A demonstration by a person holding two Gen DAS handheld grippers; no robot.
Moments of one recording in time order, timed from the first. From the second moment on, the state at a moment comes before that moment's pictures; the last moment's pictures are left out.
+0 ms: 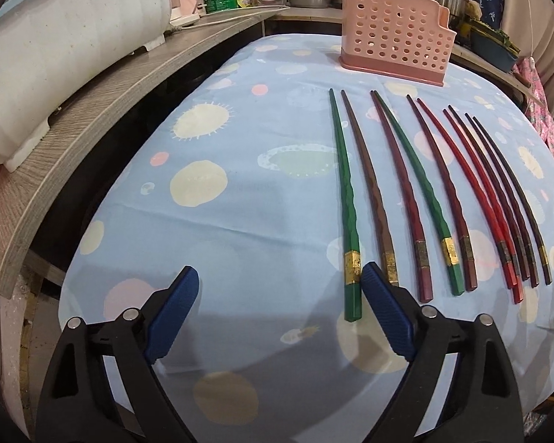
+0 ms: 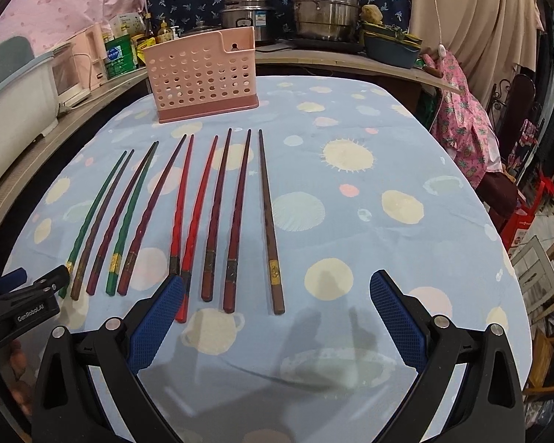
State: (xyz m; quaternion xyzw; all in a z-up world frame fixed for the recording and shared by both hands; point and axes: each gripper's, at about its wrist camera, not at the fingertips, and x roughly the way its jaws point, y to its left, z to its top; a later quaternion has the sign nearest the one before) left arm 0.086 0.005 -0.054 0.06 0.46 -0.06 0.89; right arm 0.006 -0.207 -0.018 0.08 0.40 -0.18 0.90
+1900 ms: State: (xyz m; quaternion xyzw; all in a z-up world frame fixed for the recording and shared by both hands) left arm 0.093 0.008 0.044 0.01 0.39 -0.12 0.91; right arm 0.028 -0.235 0.058 0.09 0.33 -0.14 0.93
